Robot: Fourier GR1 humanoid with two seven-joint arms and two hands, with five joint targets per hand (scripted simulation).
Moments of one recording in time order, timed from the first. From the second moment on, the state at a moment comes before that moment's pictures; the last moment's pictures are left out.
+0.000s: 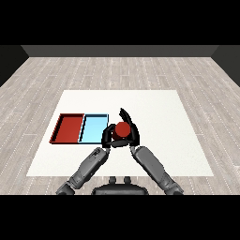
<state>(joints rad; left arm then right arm) -0.38 0.01 -0.55 -1.21 0.38 0.63 -0.47 -0.40 -0.01 0.53 -1.54 -0.17 -0.52 -0.19</state>
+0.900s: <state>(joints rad) -0.37 0.08 -0.38 -1.26 0.31 0.57 -0.43 -0.15 -0.12 0.34 -1.86 -0.25 -0.33 -0.17</state>
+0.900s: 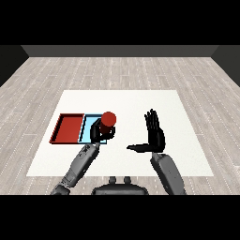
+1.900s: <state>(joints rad) -0.44 0.52 -0.16 -0.92 0.18 0.47 -0.16 0.04 -0.22 0.13 -1.78 -0.37 -0.18 -0.25</state>
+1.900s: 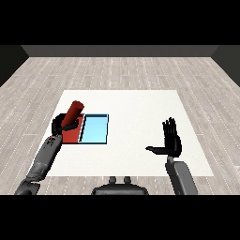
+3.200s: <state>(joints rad) -0.68 0.50 -0.04 -0.19 0.15 0.27 -0.28 -0.08 -0.16 0.09 -1.54 -0.36 -0.12 -0.39</state>
